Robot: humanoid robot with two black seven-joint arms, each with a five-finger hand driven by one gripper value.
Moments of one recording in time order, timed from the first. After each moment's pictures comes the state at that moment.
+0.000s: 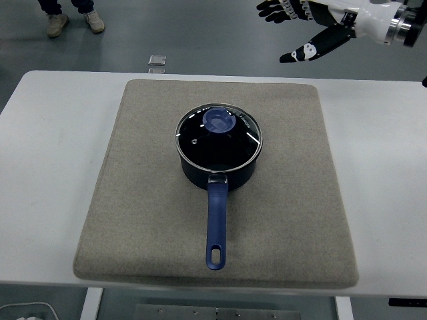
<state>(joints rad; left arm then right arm) -0.03 0.00 -0.14 -0.10 0.08 -0.04 -0.04 1.38 -0.43 0.25 0.73 -1.00 0.52 0.58</state>
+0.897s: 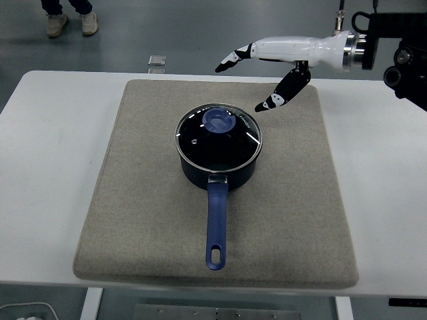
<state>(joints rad) -0.03 0.00 -0.14 -0.10 0.08 -0.04 -0.04 1.41 -0.41 0.13 0.94 -1.33 0.29 0.61</state>
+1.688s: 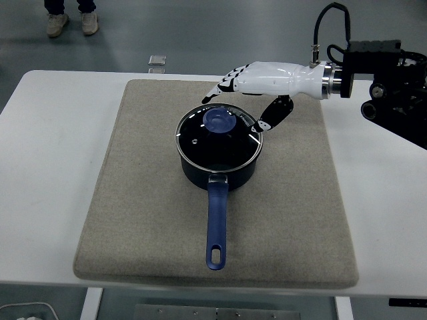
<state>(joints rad) -0.03 0.00 -0.14 -0.10 0.08 -0.04 -0.04 1.39 -0.39 0.01 1.02 -1.44 0.06 0.61</state>
